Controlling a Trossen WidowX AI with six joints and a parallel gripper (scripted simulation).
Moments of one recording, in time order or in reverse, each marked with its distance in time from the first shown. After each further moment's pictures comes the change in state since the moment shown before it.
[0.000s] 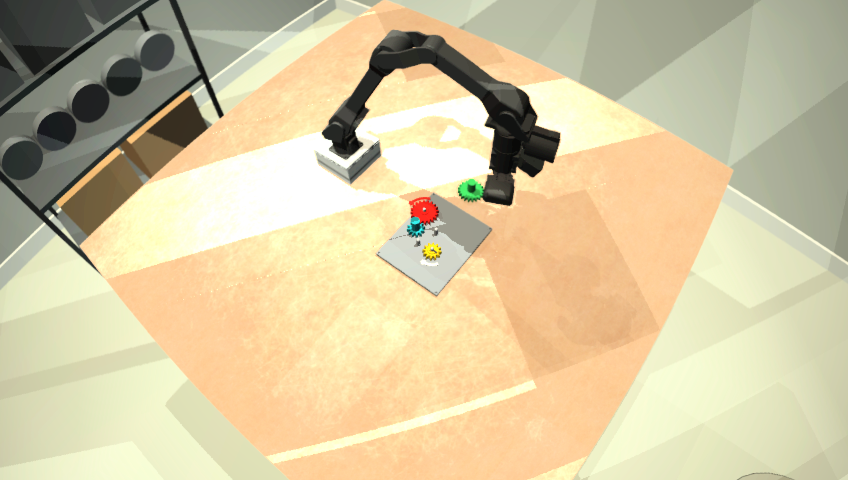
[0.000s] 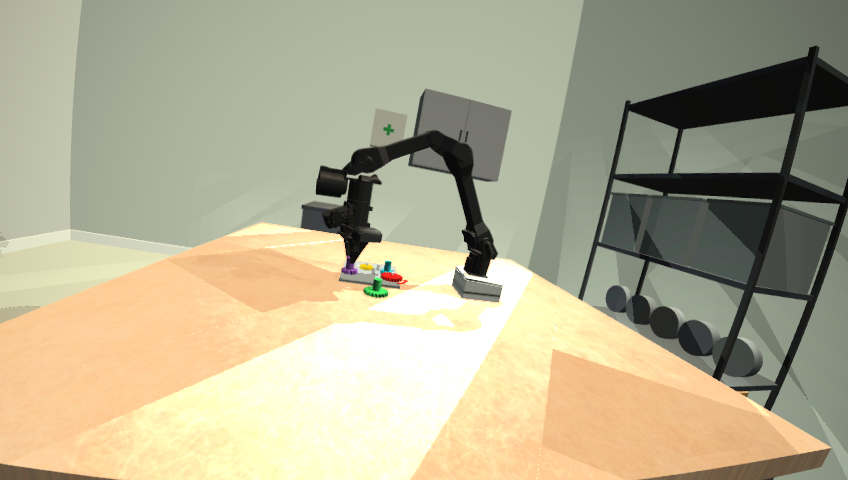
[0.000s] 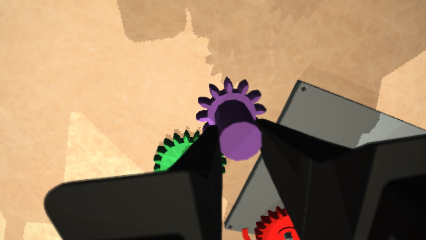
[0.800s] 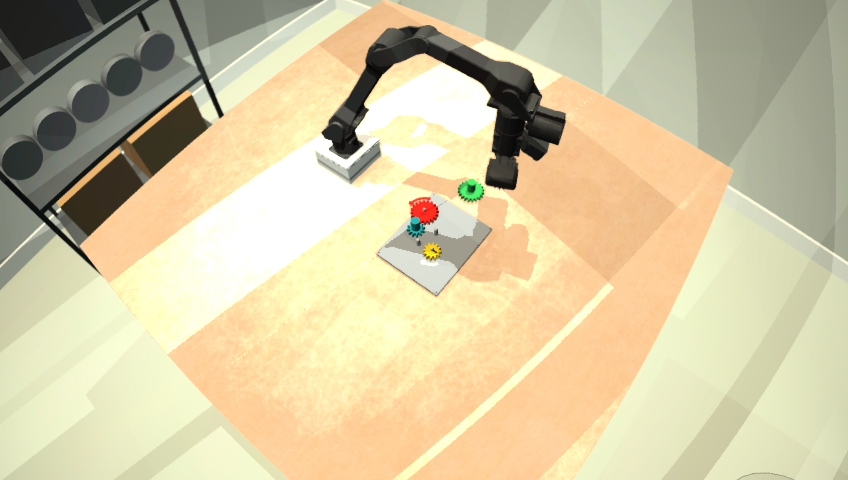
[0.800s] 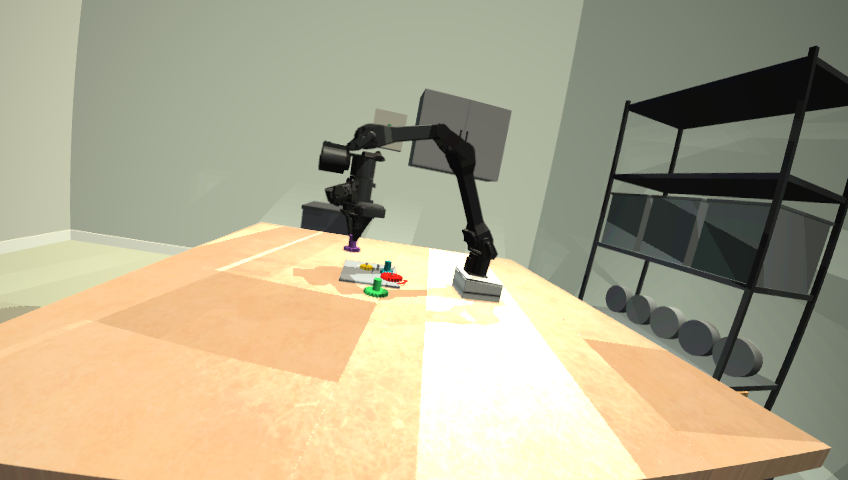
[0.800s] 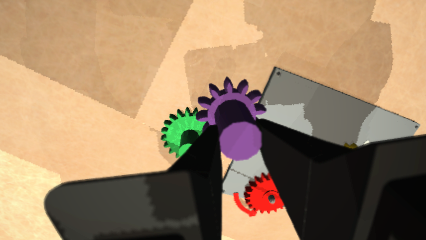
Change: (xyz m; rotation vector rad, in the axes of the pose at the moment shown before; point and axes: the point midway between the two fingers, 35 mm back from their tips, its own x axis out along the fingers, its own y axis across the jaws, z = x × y) arm -0.057 -0.002 0.000 0.002 0.000 0.000
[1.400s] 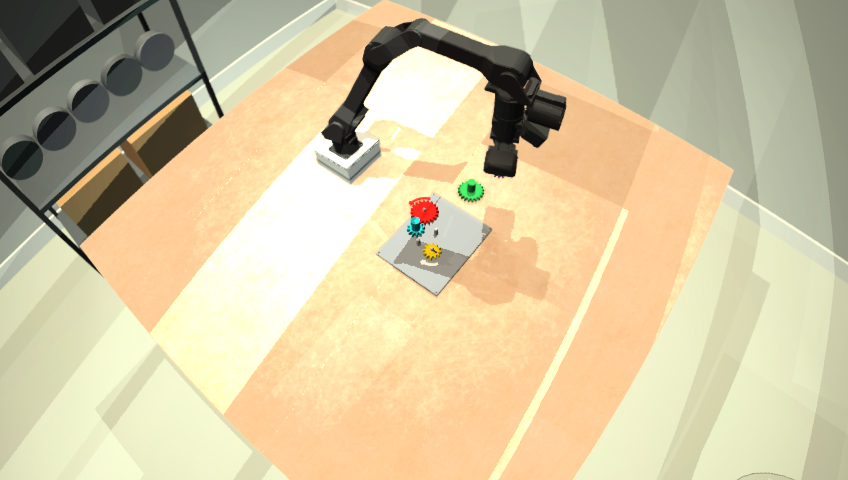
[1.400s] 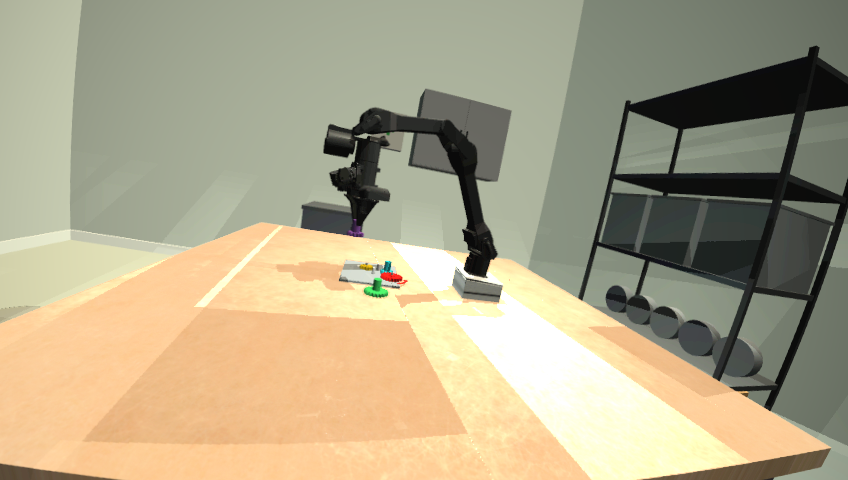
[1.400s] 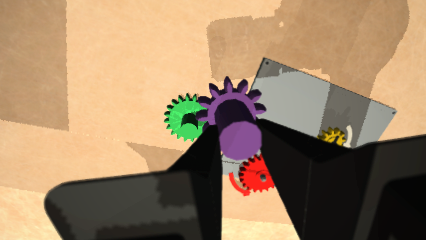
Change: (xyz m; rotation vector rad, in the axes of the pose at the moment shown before) arm -0.038 -0.001 -0.005 -0.002 -0.006 -0.001
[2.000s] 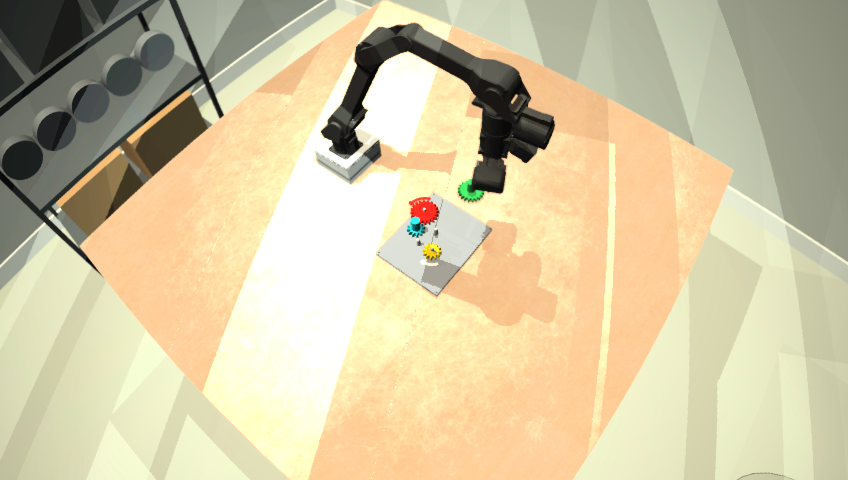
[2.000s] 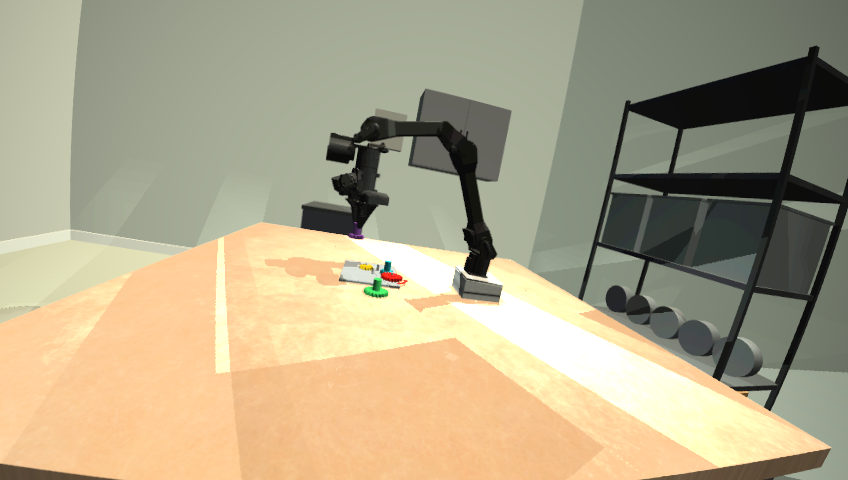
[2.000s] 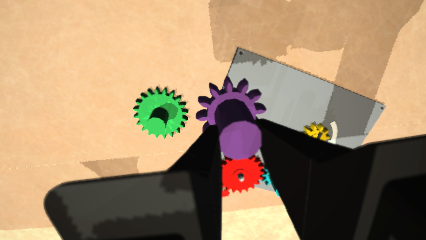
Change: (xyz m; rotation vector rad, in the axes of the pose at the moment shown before) arm 0.012 -0.033 -0.017 0.000 -0.003 0.001
